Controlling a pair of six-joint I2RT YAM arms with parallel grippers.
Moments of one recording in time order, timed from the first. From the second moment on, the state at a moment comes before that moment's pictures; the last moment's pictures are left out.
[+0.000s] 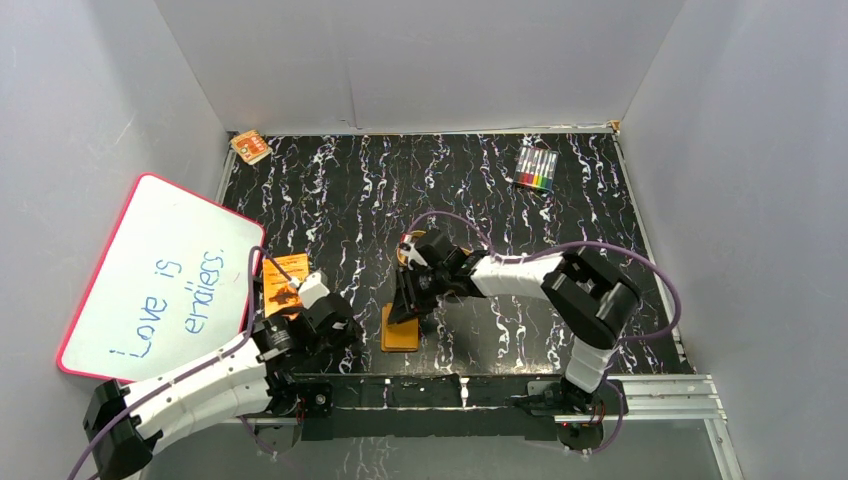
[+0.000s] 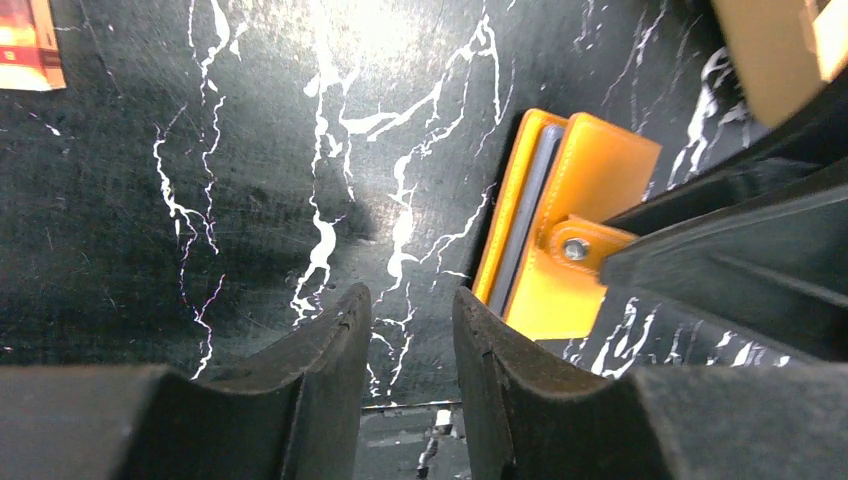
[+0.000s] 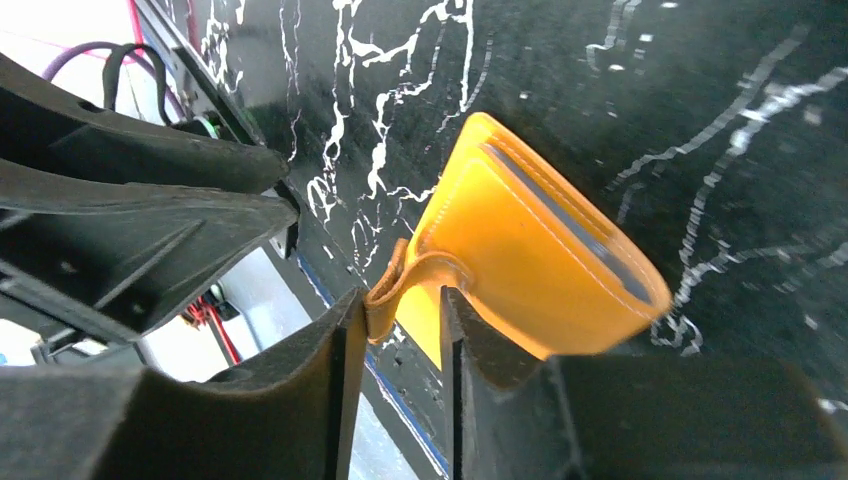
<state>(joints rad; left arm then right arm) -0.95 0.73 0.42 -0.70 -0.34 -1.22 0.93 1.74 0.93 -0.03 -0.55 0.78</state>
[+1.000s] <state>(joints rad) -0.95 0.66 0.49 -0.62 -0.40 -1.21 0.98 1.41 0.85 -0.07 -0.47 0.73</state>
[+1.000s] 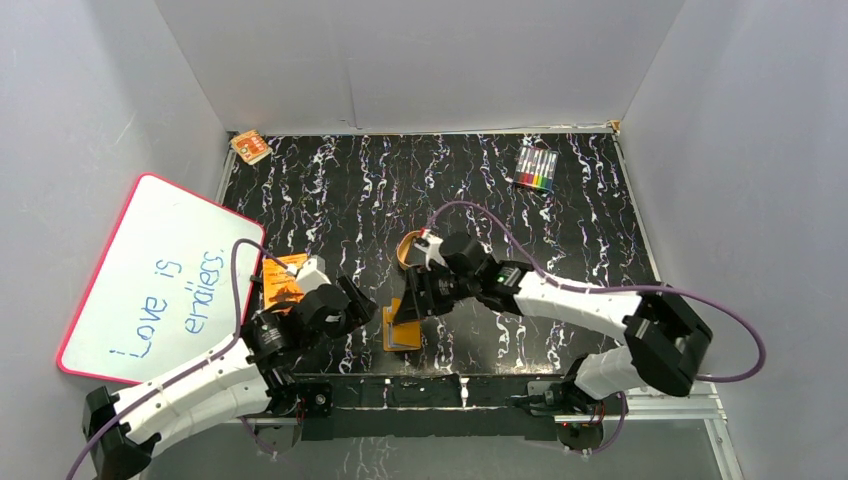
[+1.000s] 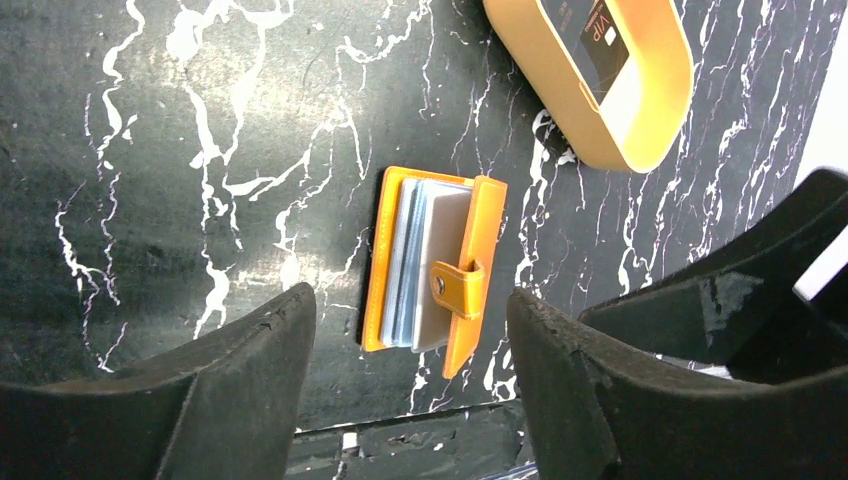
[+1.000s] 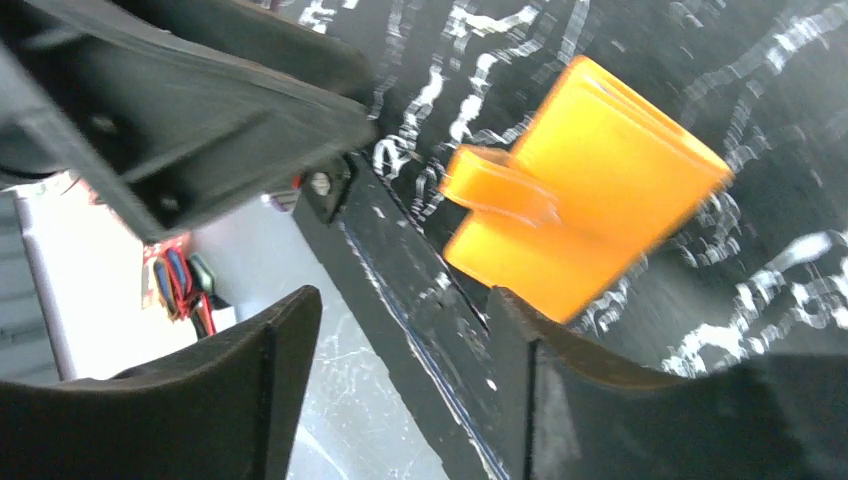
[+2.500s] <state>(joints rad) -0.95 1.12 0.48 -0.38 -0.30 -1.11 0.97 1.33 0.58 -0.02 -0.37 0.90</state>
